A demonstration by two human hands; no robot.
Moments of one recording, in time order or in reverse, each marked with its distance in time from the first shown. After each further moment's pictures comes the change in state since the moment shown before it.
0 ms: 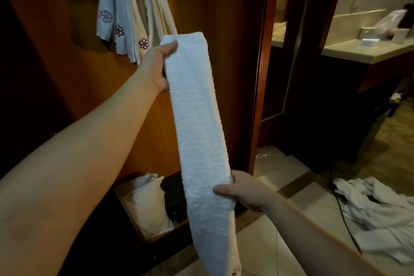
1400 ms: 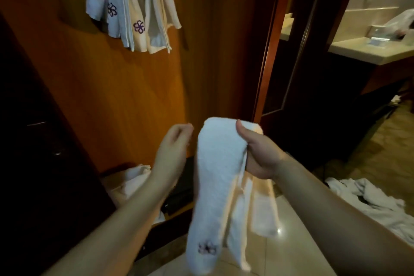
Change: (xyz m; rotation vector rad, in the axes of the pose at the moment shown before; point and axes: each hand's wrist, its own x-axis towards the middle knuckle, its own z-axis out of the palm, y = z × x) left_hand -0.067 -0.168 -0.033 0.610 0.200 0.168; right_hand 0.043 -0.050 -0.063 0.773 0.076 0.046
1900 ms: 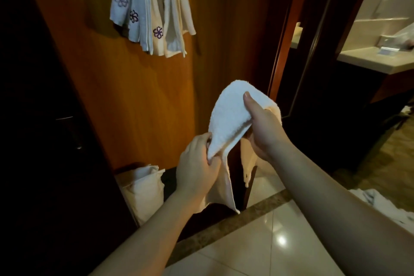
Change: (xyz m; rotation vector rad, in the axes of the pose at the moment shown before) left_hand -0.031 -0.037 0.006 0.505 0.089 0.357; right_hand 0.004 -0.020 0.060 -0.182 0.348 -0.373
